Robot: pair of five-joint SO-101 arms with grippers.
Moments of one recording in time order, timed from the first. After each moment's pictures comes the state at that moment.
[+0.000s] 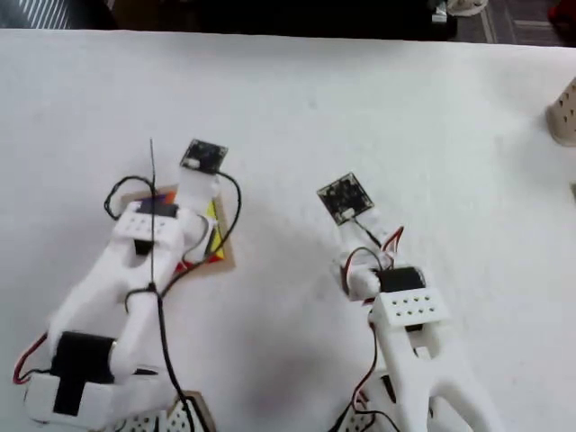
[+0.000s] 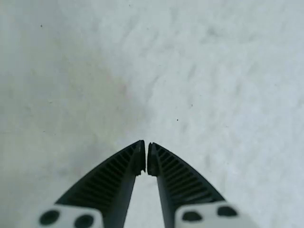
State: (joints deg) left arm 2.3 -8.1 46.3 47.8 -8.0; right arm -12.4 -40.7 68.6 39.7 23.4
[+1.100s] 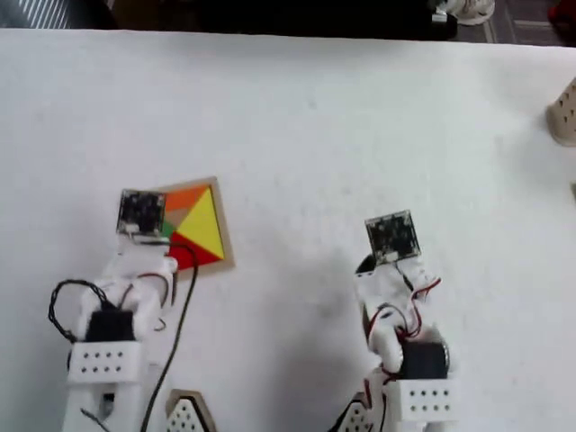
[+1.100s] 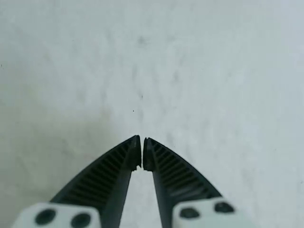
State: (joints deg) left arm -8.2 -69.1 86.1 44.1 -8.0; right arm -4.7 -96.6 90.6 54.4 15.5
